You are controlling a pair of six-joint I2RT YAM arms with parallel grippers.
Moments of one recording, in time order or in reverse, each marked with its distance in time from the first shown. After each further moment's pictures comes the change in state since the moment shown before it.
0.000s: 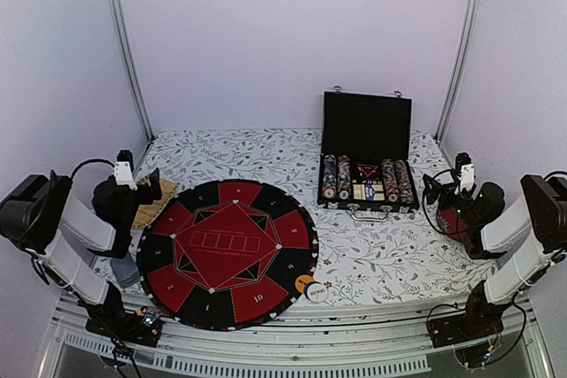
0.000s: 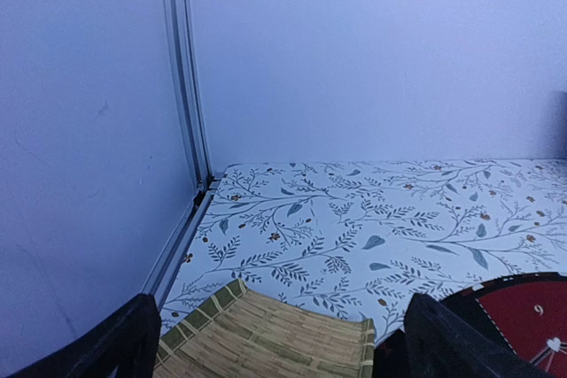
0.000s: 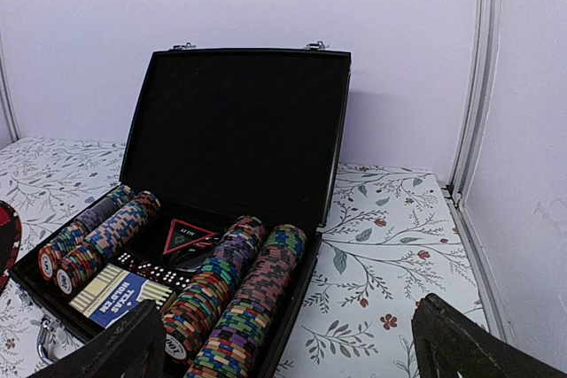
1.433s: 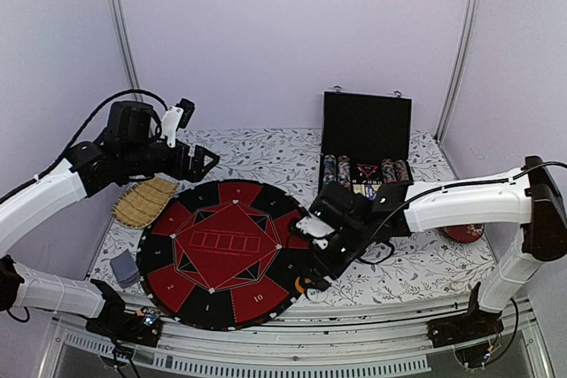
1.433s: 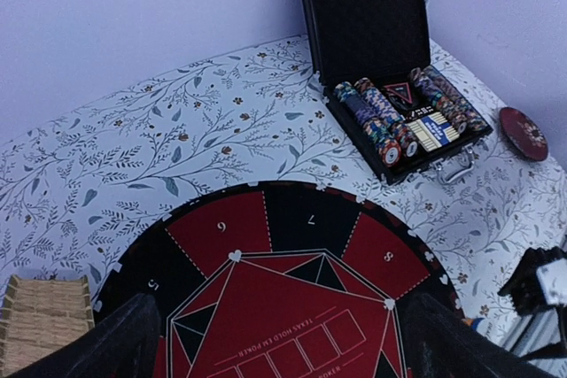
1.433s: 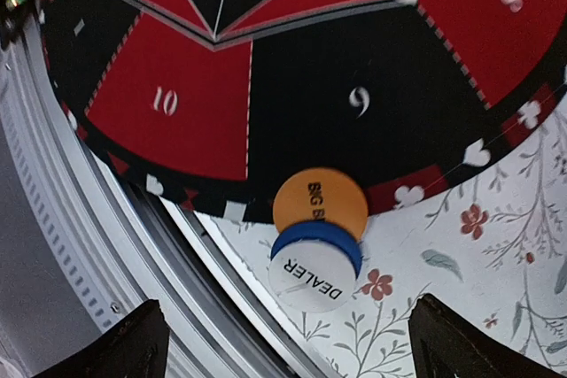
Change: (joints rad) left arm -0.546 -0.421 0.795 -1.713 0.162 -0.160; right arm 1.210 0.102 0.914 -1.903 0.192 0.283
